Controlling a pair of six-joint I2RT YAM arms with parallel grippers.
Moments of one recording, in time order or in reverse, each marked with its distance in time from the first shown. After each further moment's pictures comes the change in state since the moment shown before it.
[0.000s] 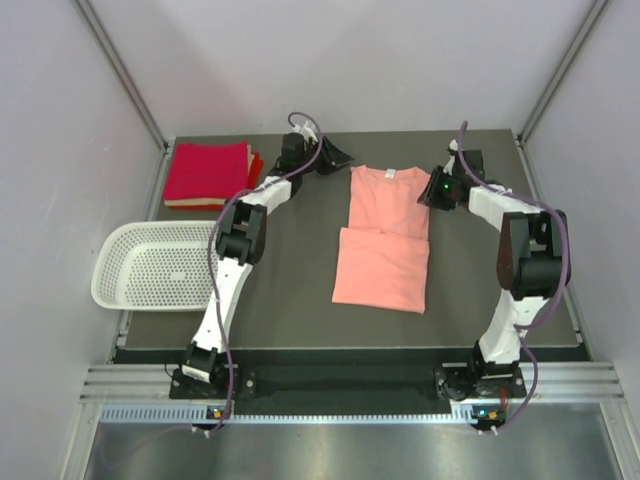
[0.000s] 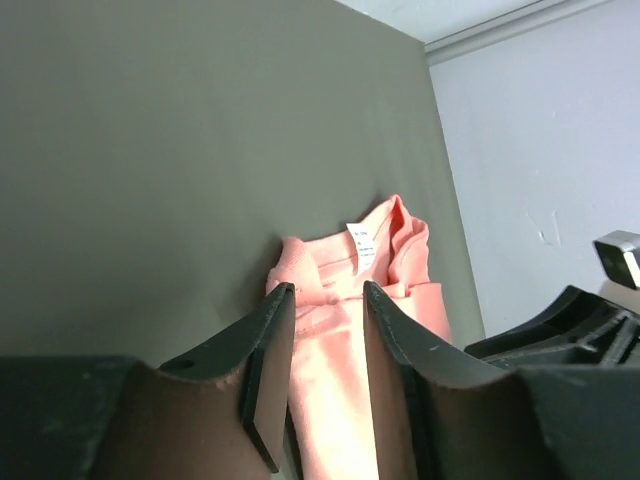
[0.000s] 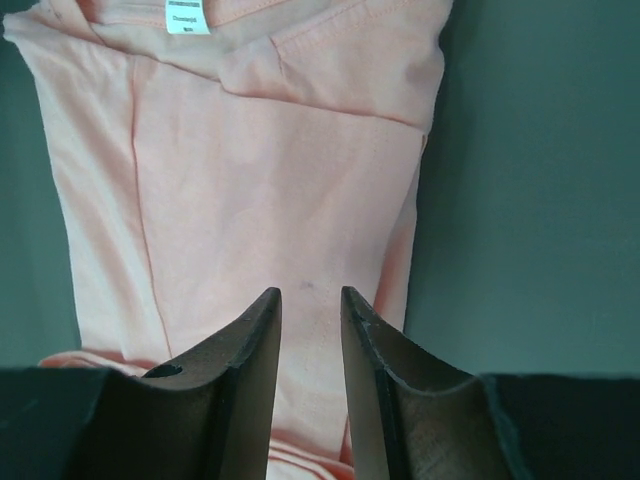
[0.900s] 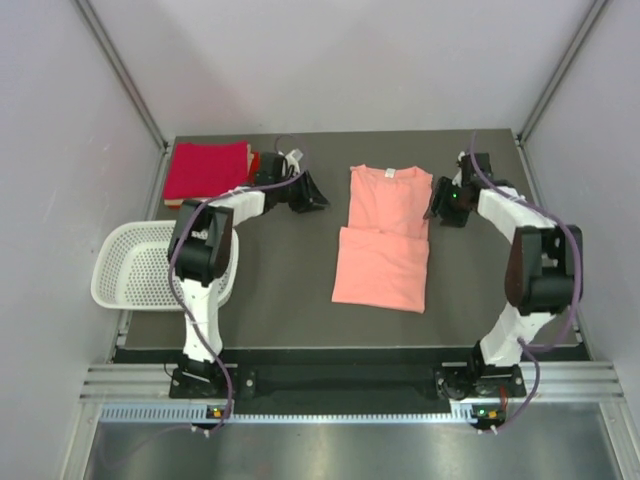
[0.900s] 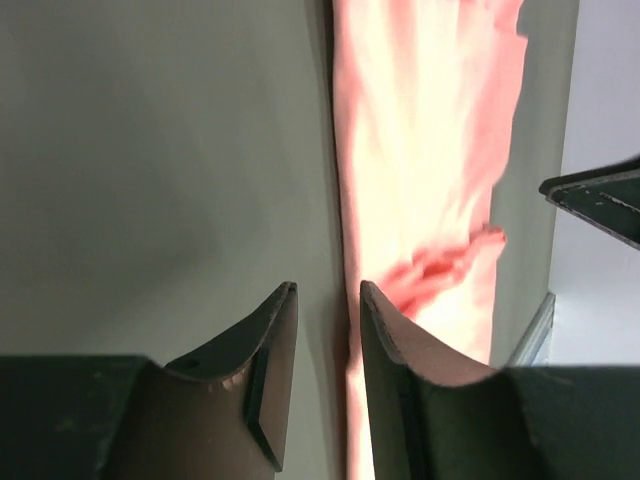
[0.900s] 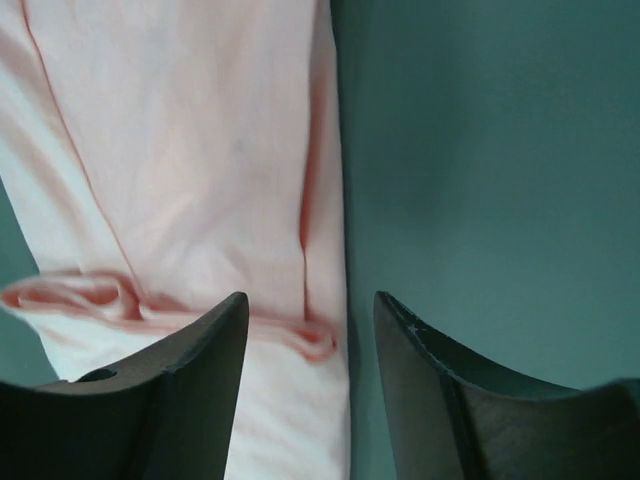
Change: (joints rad) left arm 0.023 -0.595 -0.774 -0.287 0.020 0.306; right arm -0.017 -0.086 -0.009 -0.285 0.062 0.010
